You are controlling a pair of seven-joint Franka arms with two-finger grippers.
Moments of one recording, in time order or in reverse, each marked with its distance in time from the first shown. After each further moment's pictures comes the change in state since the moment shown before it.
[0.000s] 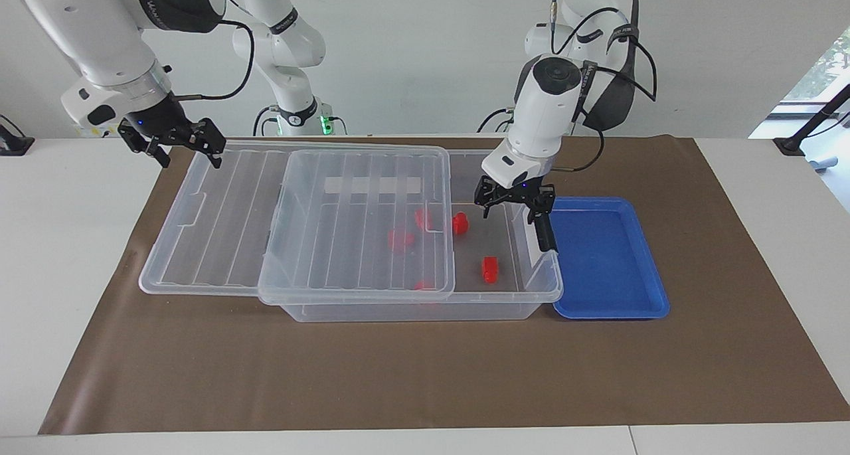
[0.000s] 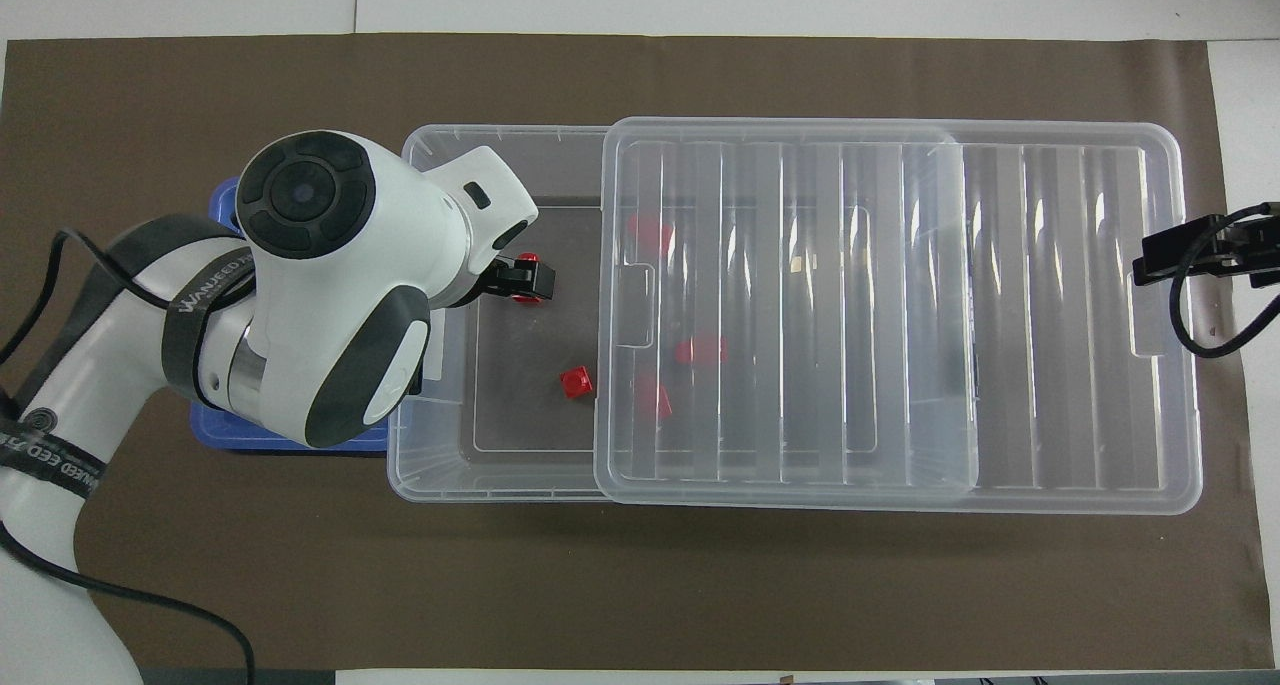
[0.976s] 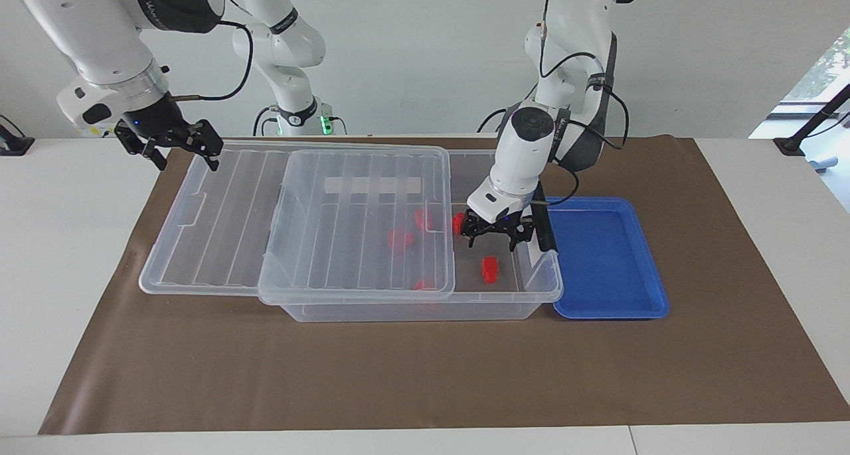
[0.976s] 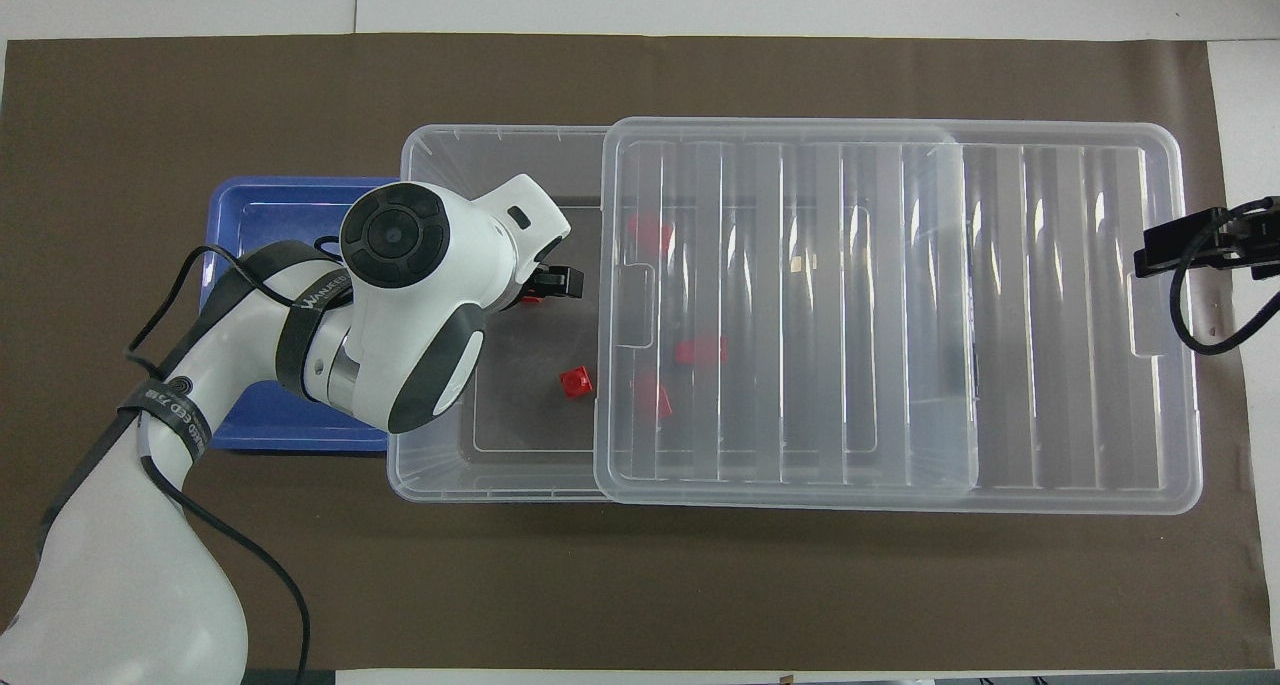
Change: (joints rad) left arm -0.013 0.109 0.000 -0.096 0.000 0.240 -0.040; right arm 0.001 0.000 0.002 -0.001 0.000 0.009 0.000
